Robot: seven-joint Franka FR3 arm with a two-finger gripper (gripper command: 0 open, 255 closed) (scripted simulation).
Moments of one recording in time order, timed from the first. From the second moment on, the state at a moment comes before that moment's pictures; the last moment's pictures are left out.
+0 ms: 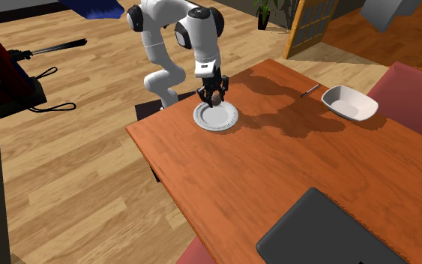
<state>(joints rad) 0.19 -0.40 0.05 -2.04 0.14 1.77 0.00</state>
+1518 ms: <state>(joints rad) 0.19 -0.41 0.06 -2.19 0.14 1.91 -0.01</state>
